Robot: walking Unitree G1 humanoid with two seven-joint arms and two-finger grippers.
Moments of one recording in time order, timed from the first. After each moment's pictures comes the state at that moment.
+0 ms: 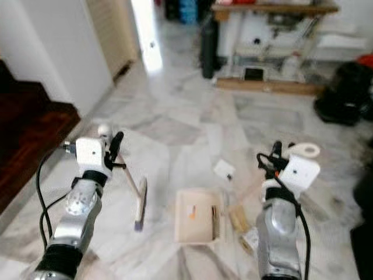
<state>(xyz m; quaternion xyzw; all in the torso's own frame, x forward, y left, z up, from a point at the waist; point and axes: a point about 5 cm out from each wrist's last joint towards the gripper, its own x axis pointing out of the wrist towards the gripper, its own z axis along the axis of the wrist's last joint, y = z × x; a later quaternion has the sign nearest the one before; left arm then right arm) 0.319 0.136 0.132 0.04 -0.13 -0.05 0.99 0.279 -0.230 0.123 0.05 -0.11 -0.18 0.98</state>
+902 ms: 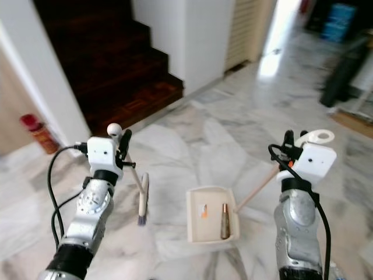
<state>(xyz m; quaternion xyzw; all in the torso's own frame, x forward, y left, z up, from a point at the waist) 0.321 0.126 0.139 0.03 -0.15 -0.03 0.99 0.289 -0.241 0.144 0.01 -0.11 -0.14 0.98</state>
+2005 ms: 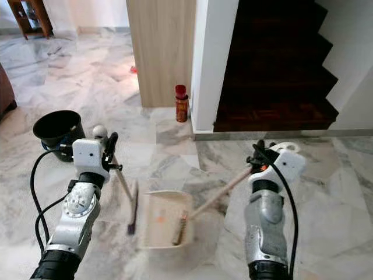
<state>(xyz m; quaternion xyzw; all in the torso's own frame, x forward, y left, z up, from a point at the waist) 0.310 0.151 0.138 0.06 -0.13 0.00 0.99 0.300 -0.197 0.112 0.17 -0.05 -0.13 0.98</state>
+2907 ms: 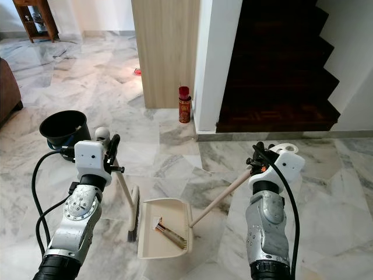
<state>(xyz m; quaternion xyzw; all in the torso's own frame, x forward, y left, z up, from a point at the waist) 0.305 0.146 0.140 0.05 -0.13 -0.01 0.99 0.302 -0.203 0.112 0.15 -0.04 -0.12 0.98</state>
